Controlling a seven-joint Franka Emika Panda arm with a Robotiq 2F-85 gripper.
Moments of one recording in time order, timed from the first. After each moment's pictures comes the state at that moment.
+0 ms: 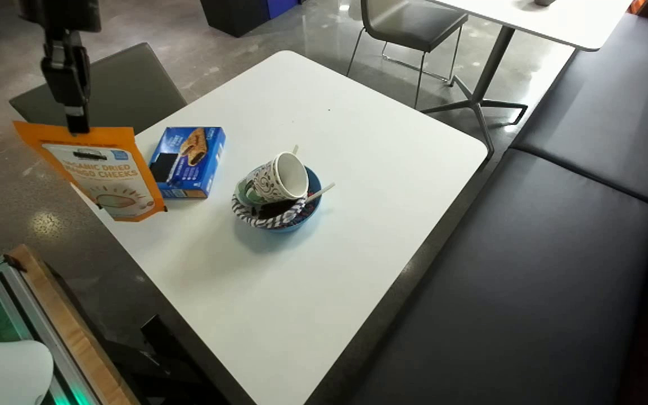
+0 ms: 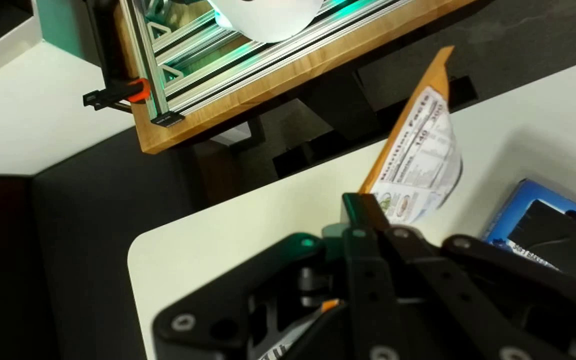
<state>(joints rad) 0.02 -0.19 0.18 -2.23 -0.06 1.51 0.61</state>
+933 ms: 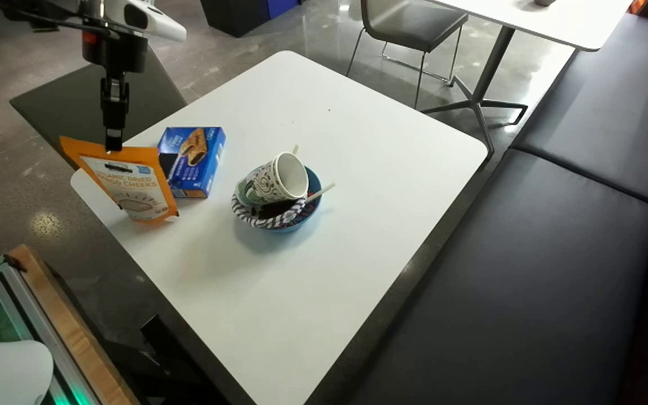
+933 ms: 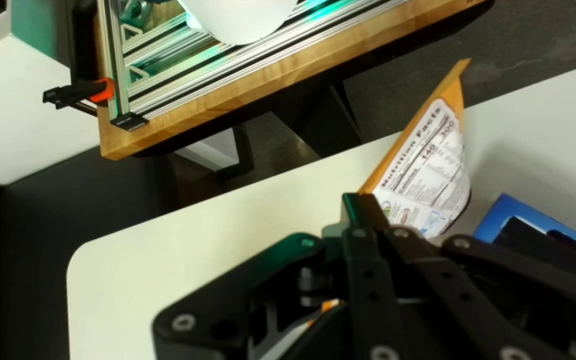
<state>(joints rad) 0.07 0.06 0.16 -2.14 -0.04 1.55 0.61</state>
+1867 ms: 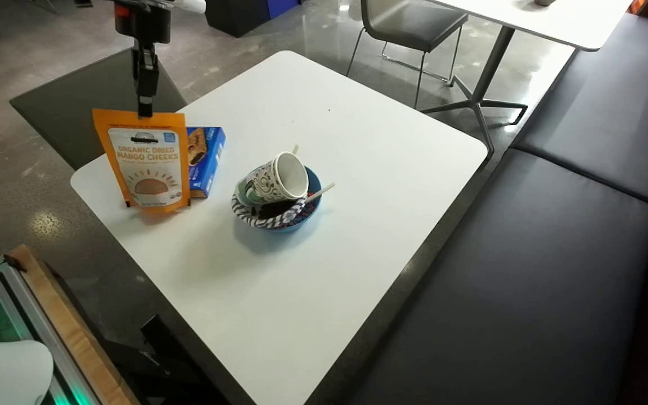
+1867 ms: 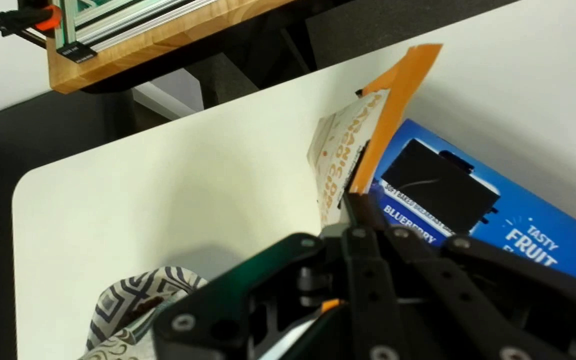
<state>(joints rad) 0.15 0.26 0.14 -1.87 -0.04 1.56 0.62</state>
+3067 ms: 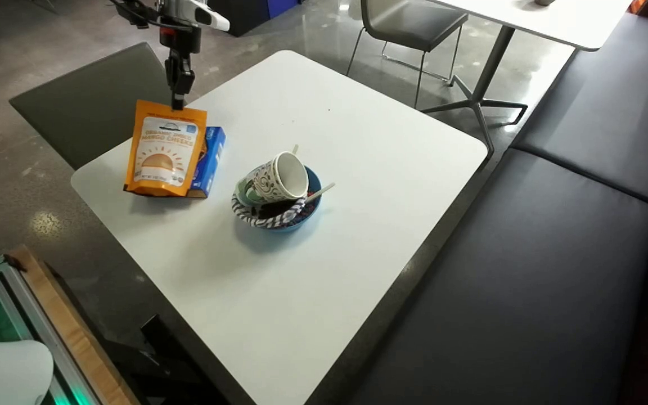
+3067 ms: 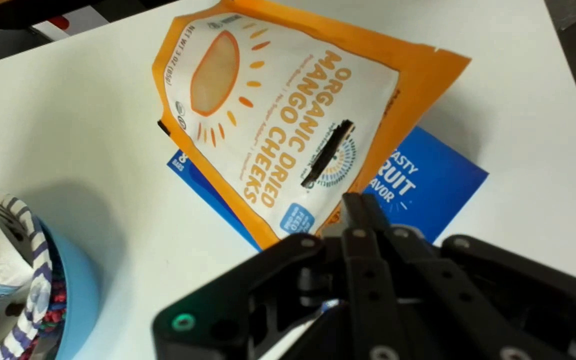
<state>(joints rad) 0.27 0.67 0.10 -1.46 0.01 1.56 0.61</state>
